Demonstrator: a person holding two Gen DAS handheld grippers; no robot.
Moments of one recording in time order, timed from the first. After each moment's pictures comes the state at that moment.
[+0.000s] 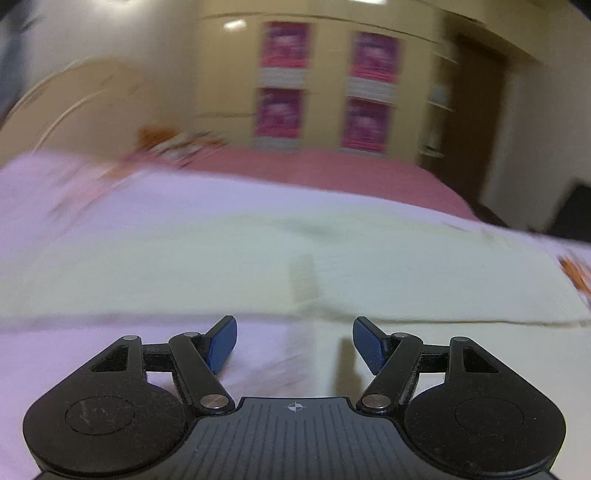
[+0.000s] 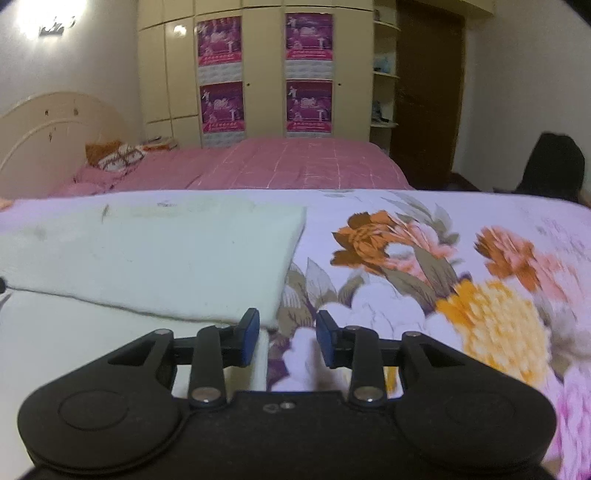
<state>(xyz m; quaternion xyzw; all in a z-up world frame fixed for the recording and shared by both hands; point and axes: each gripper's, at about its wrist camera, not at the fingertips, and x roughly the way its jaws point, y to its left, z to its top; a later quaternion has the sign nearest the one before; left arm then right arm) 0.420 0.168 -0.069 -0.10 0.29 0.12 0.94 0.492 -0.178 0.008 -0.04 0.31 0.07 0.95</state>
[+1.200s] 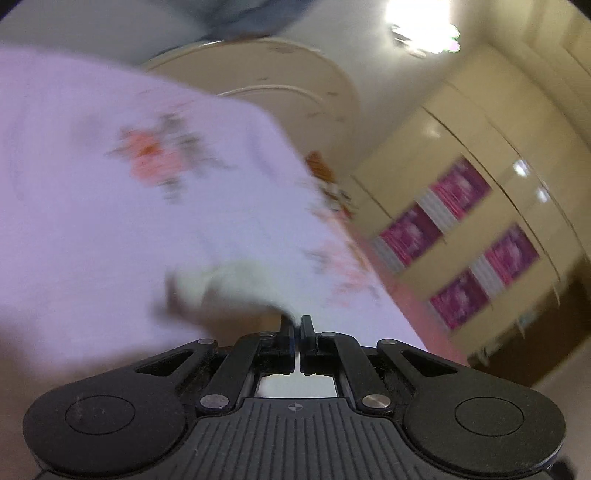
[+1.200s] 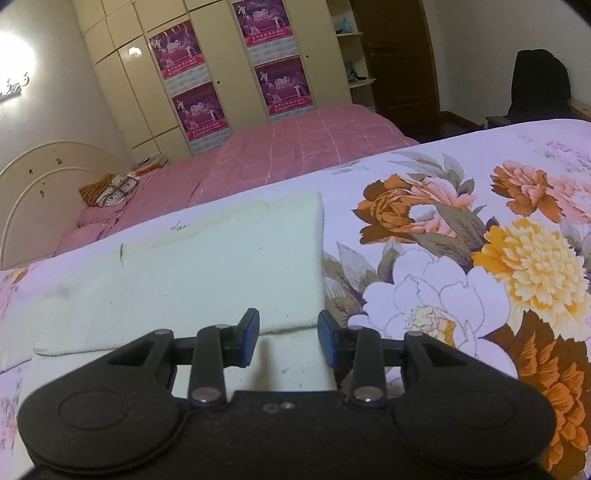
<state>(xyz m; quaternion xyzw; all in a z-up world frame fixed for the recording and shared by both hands) 0.342 0.404 -0.099 -0.40 0.13 0.27 0.87 0.505 -0.166 0.011 0.10 0.35 0.06 0.93</state>
